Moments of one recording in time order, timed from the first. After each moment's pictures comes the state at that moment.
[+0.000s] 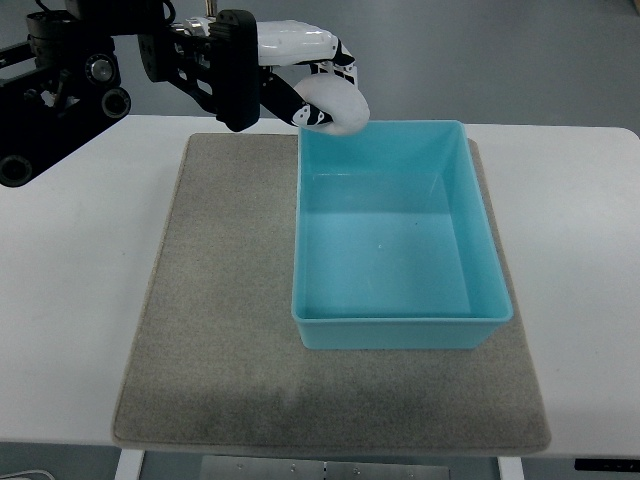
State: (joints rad) left arm -1.25 0.48 -0.47 -1.19 1.55 -0.34 -0.24; right arm -0.01 0.00 0.00 0.12 -0.04 -0.01 0.05
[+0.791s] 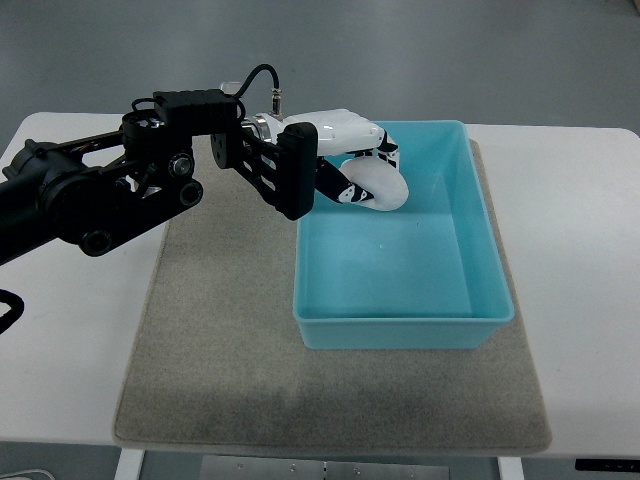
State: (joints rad) left arm -1.10 0.34 -0.42 -1.16 1.64 -0.20 -0.24; right arm -0.01 0.00 0.00 0.12 -0.04 -0.01 0.05
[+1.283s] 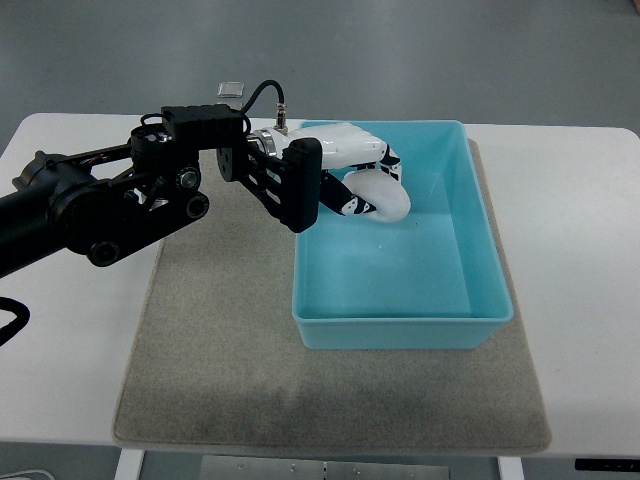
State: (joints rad) left arm -1.09 0.33 -0.41 -1.16 1.65 -0.20 -0.24; right arm -0.01 0.00 0.00 0.12 -0.04 -0.01 0.05
